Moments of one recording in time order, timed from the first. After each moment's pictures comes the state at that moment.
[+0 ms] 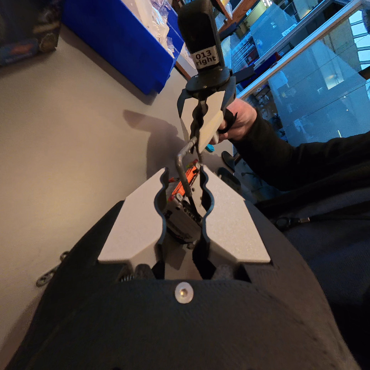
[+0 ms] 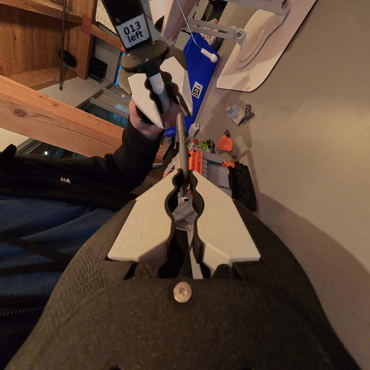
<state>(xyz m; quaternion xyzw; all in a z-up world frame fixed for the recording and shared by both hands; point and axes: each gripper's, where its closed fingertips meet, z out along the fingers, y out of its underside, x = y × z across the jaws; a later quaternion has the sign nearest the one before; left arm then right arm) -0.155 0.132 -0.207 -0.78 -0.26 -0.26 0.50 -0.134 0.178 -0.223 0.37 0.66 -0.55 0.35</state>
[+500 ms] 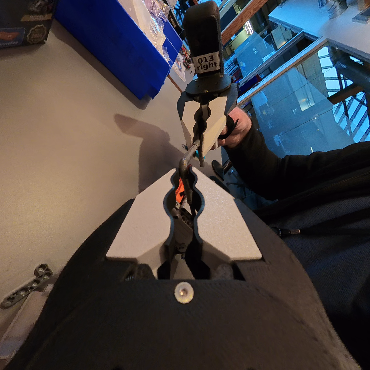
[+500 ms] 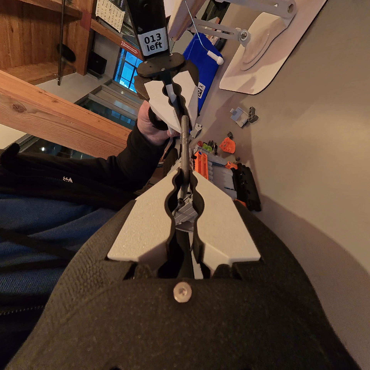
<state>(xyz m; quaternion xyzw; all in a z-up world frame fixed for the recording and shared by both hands) -0.153 0.140 -0.211 -0.75 -0.28 -0.29 0.52 -0.133 0.177 -0.215 0.36 0.67 -0.55 0.35</state>
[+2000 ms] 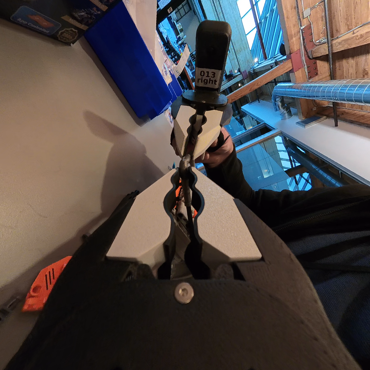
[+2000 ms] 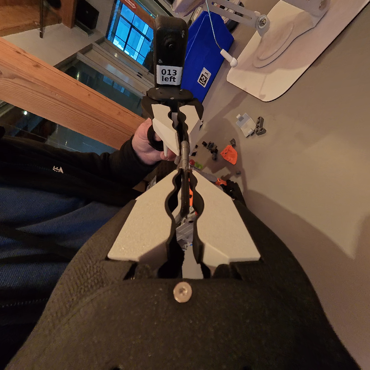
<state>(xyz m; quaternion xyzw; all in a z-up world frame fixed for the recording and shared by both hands) -0.143 0.125 -0.212 -0.62 -0.39 -0.32 0.60 -0.144 0.143 -0.211 0.30 0.72 -0.52 0.34</state>
